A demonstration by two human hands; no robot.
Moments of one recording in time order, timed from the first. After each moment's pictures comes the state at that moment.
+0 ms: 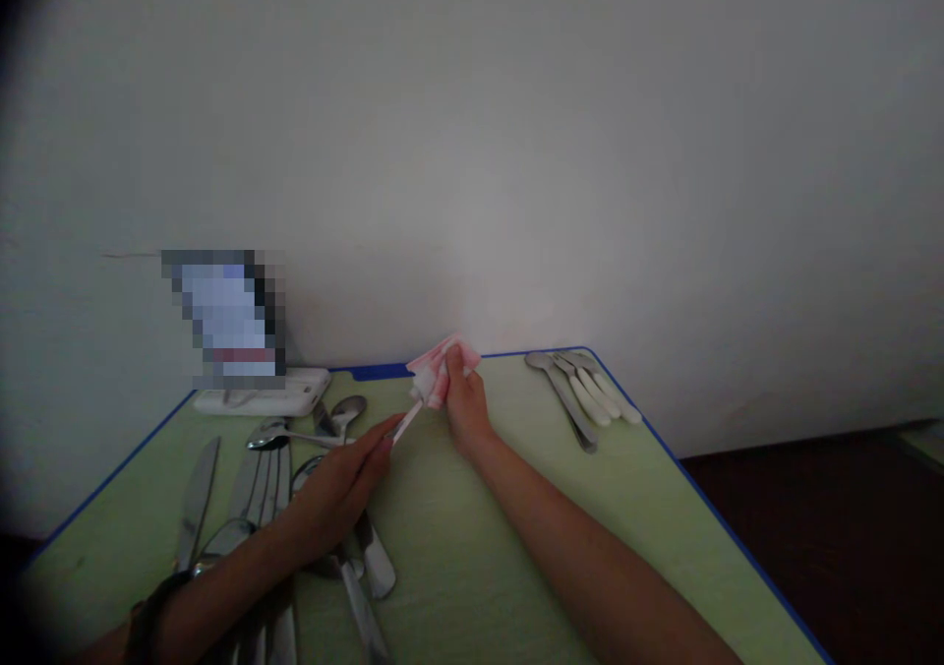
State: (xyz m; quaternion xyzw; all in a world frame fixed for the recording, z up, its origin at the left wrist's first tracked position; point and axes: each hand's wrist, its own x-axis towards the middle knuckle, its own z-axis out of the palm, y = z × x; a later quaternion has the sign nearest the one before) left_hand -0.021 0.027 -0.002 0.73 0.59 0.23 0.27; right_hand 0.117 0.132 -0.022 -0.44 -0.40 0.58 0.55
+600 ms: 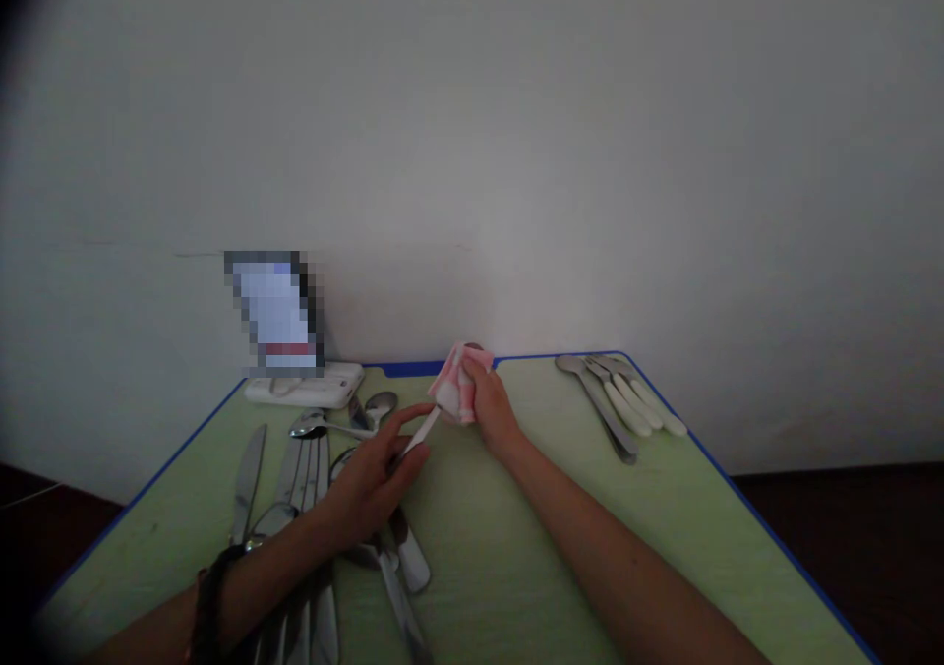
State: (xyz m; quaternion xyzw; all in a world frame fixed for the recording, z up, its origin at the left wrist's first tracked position) left_hand -0.021 0.026 0.001 0.71 0.55 0.33 0.30; right_hand 0.116 0.129 -0.015 -0.40 -0.43 0.60 0.54
